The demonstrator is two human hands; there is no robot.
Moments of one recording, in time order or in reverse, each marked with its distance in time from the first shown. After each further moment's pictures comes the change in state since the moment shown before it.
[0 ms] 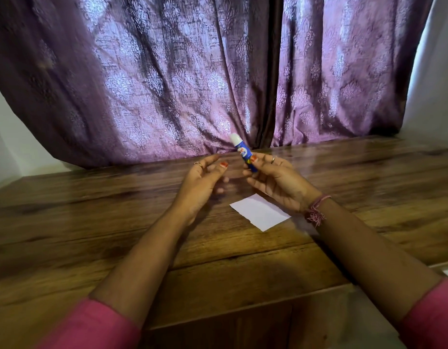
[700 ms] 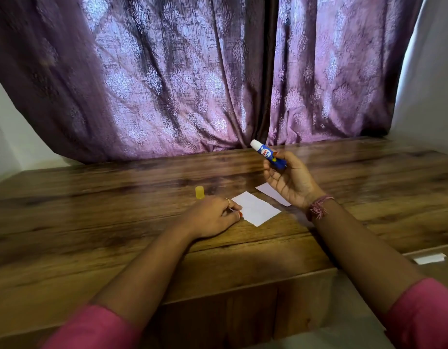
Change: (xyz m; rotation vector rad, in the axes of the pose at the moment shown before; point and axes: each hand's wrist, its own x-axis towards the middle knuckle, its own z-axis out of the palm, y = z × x) left_hand -0.033 -0.020 -0.002 1.142 -0.498 0.239; right_hand -0.018 -0.012 -0.026 0.251 0.225 0.024
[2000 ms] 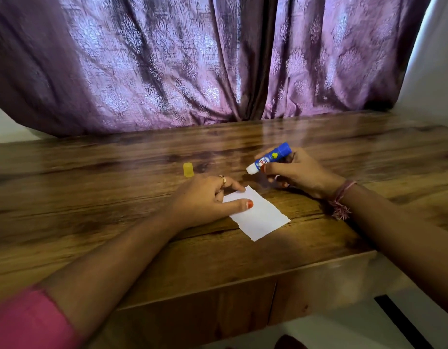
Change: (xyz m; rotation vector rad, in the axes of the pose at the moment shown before) left_hand -0.002 0.002 0.007 -0.141 0.067 -0.025; right_hand 0.000 0.007 -0.043 -0.879 -0.250 -0.102
